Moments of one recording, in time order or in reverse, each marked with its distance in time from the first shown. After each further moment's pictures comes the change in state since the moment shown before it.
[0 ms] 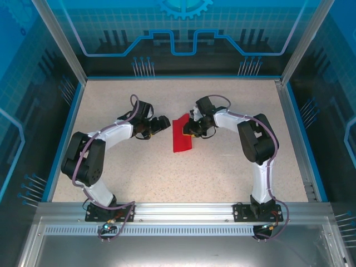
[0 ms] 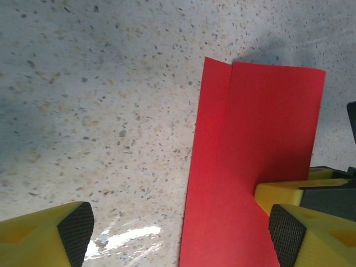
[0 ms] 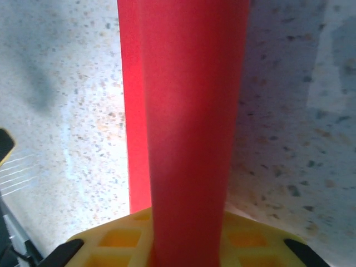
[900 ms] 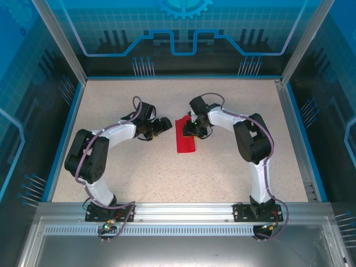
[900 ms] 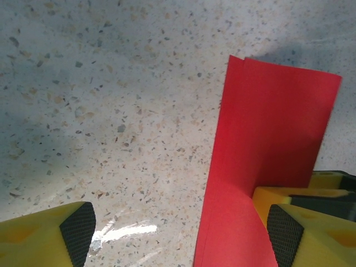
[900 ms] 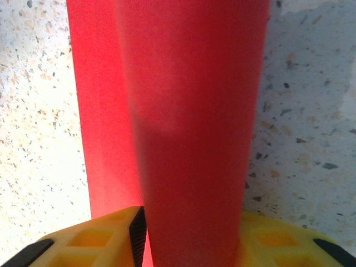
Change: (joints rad) left arm -0.016 0.045 0.000 0.017 -0.008 -0.051; right arm 0.055 0.048 0.120 -0.199 0.218 -0.082
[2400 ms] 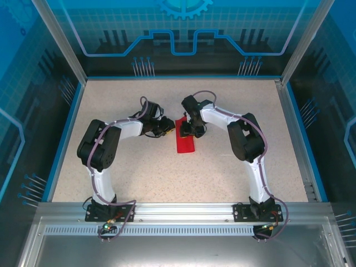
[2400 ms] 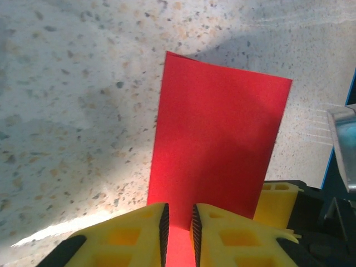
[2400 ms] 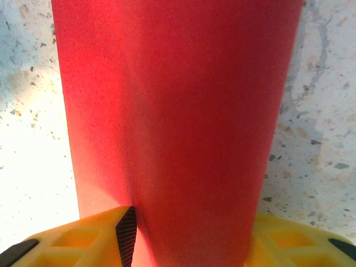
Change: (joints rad) left arm -0.005 0.183 0.068 0.213 0.217 -0.083; right arm 0.052 0.084 0.169 -0.187 0.119 -0.007
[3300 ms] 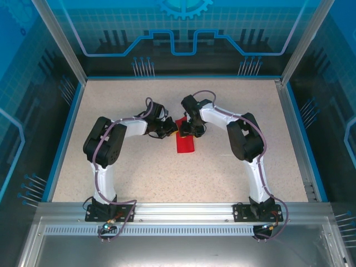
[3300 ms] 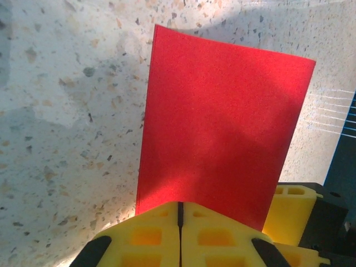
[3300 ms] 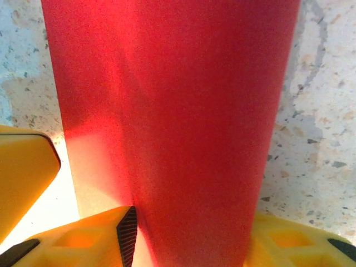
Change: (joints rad) left arm -0.028 0.077 0.055 -0.023 0.027 0.001; right arm 0.000 0.013 0.020 -0.020 0.004 0.023
